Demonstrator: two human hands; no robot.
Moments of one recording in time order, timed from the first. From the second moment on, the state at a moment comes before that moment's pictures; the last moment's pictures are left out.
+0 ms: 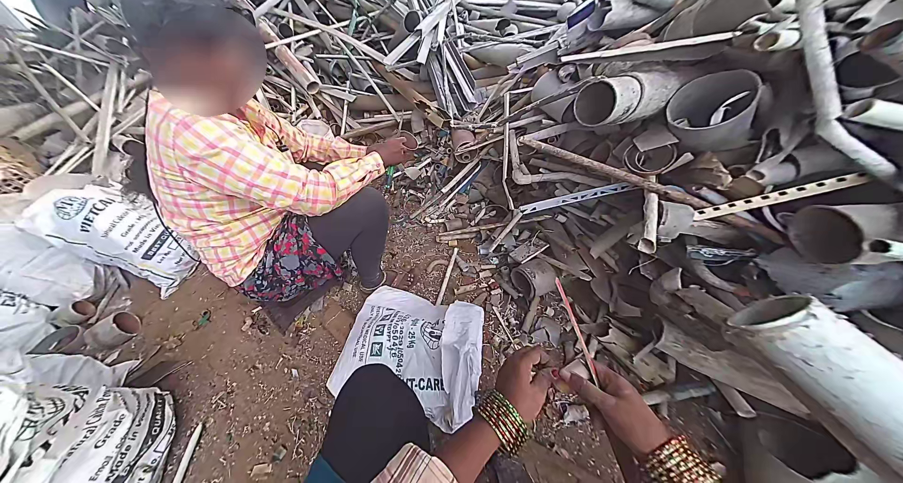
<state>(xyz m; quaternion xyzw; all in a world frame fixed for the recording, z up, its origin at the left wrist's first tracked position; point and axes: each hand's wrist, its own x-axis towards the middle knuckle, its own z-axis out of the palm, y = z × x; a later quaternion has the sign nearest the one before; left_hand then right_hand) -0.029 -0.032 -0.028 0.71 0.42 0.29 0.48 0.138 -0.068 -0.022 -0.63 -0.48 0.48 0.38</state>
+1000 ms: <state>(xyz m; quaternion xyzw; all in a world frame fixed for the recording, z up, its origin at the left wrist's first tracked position) -0.026 -0.040 -0.032 0.63 0.44 0.19 0.61 0.138 -0.061 -0.009 -0.67 -0.42 0.50 0.34</state>
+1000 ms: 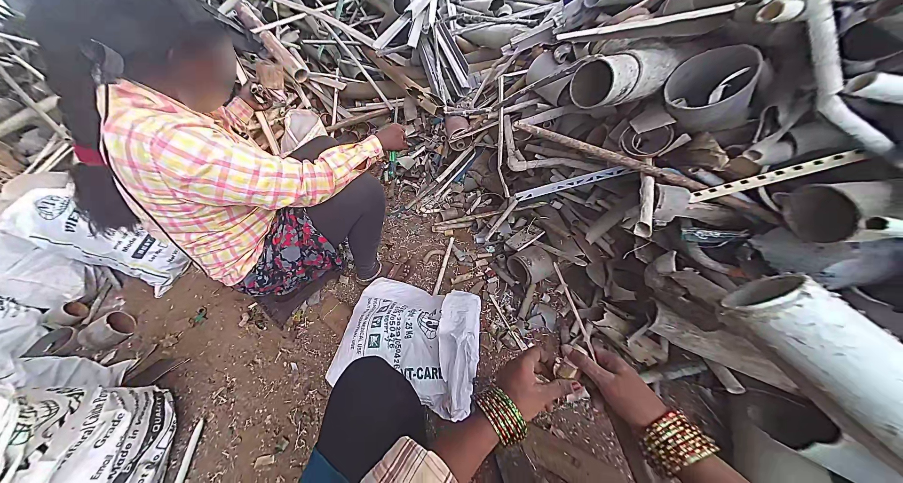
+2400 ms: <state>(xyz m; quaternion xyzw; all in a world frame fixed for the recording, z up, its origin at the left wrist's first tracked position) -0.015 -0.043 -0.032 0.49 0.50 0.33 0.63 0.152 -0.061 0.002 -0.65 -0.53 0.51 0.18</state>
